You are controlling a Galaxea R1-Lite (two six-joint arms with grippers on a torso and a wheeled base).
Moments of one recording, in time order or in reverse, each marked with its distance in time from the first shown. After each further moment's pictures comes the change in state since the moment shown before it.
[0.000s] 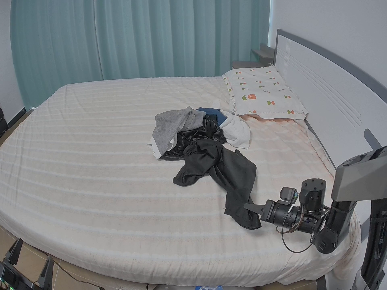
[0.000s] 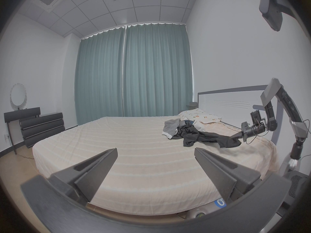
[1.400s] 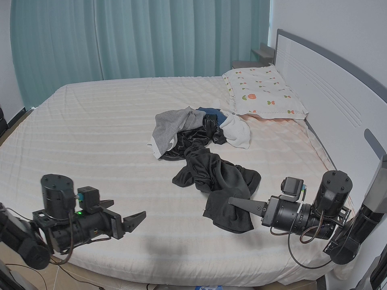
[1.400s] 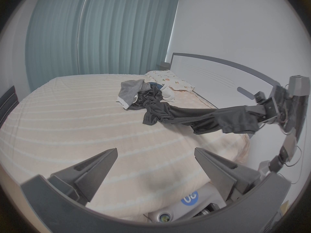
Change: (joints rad) left arm -0.411 1.604 -0.234 -0.917 -0.012 -0.171; right arm 0.221 -0.327 0.082 -0.018 0.015 0.107
